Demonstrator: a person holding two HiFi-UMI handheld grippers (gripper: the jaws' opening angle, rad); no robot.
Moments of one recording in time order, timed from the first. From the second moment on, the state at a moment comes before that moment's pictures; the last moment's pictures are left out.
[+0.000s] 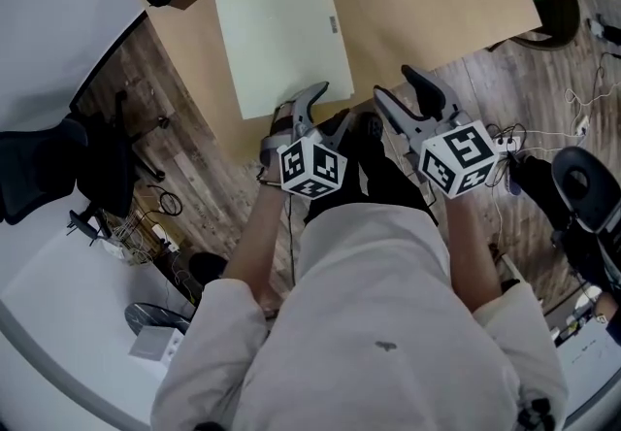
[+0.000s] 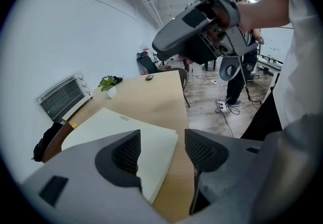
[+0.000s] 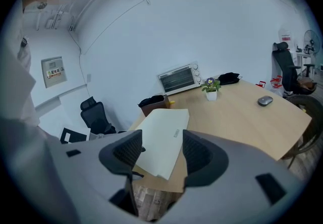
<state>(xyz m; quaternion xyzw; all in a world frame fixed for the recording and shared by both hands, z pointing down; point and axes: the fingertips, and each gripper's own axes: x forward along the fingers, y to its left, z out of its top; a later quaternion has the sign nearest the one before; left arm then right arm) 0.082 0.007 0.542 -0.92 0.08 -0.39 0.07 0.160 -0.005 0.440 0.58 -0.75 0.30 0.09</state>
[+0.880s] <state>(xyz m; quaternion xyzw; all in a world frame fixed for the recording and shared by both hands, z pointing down) 0.089 0.004 0.593 -0.87 0.00 -0.45 0.20 0.174 0.000 0.452 0.62 -0.72 0.32 0.07</state>
